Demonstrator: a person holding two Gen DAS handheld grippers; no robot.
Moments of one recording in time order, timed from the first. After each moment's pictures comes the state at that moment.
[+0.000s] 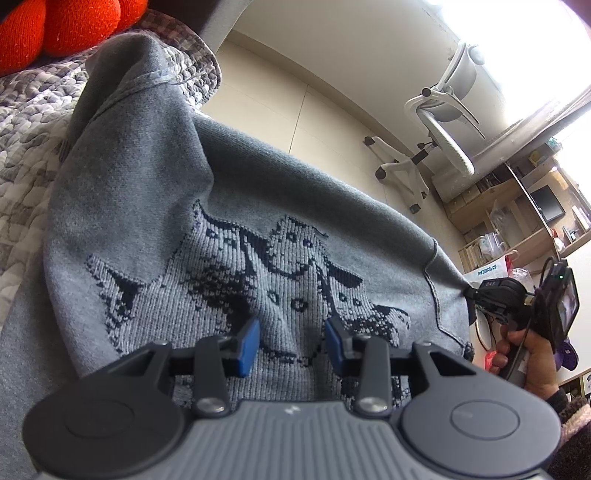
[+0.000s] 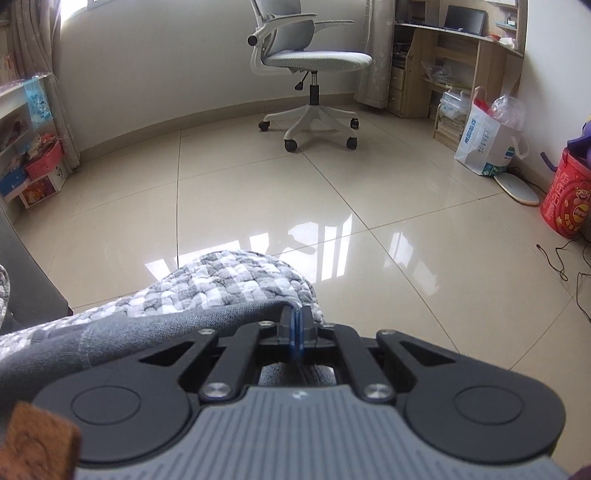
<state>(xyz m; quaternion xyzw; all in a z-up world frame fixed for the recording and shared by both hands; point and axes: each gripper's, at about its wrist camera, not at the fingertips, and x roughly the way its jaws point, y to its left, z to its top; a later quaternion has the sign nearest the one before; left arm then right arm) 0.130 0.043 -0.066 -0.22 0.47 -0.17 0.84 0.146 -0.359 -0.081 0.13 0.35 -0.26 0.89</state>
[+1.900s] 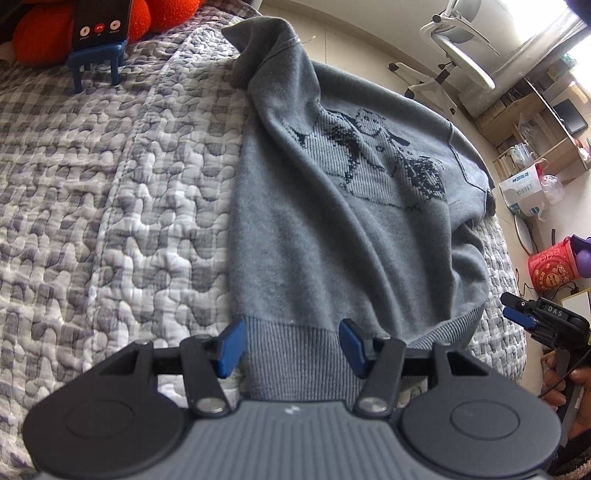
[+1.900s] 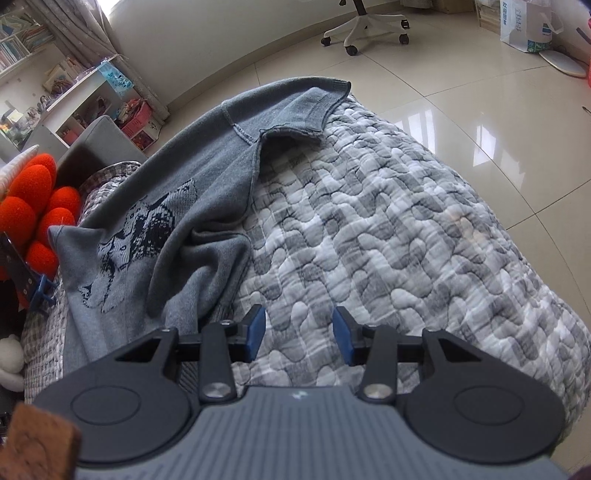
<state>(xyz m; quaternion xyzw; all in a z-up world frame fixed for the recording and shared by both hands) -0.020 0.160 -0.029 -0.11 0.56 -0.16 0.80 -0.097 -0.269 -0.070 0.28 0.42 -0.09 0.86</state>
